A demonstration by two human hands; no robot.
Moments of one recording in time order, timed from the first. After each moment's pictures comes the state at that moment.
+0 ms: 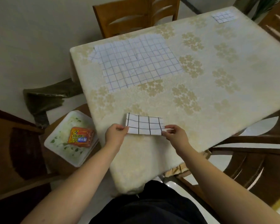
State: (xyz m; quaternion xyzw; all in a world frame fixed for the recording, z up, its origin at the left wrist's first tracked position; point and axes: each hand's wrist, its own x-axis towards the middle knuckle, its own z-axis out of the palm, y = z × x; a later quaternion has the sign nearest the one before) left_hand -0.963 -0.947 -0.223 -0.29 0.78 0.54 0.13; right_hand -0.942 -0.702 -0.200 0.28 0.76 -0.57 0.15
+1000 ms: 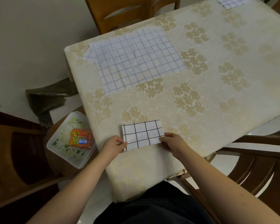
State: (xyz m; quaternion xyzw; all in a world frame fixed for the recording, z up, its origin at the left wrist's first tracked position) left_hand -0.956 -0.954 -0.240 -0.23 0.80 0.49 0.26; right_hand -0.967 -0.700 -0.230 0.39 0.58 -0.66 0.27
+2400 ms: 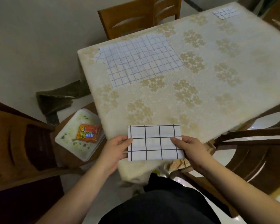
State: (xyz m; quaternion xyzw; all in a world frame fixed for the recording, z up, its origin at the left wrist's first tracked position) left_hand -0.853 -0.940 -0.123 -0.26 0.62 0.71 0.22; right_hand -0.847 -0.685 -0.128 0.22 0.64 -0.70 0.21
